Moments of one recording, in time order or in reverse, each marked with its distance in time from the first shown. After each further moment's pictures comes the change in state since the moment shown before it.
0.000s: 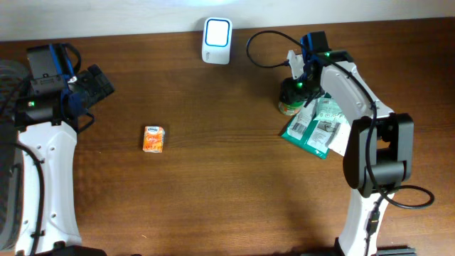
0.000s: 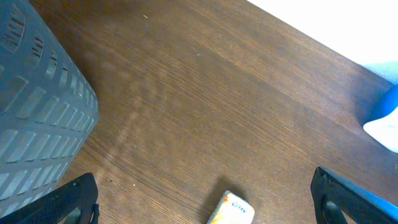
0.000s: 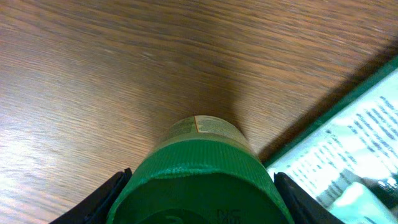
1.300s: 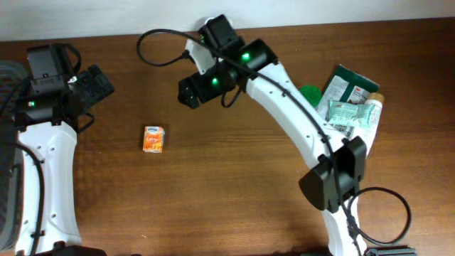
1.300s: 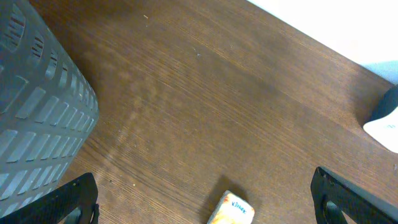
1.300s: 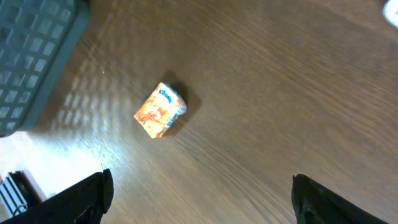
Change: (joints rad) left arm 0.000 0.000 0.000 0.000 0.000 0.000; right arm 0.498 0.052 0.528 -0.207 -0.246 0.204
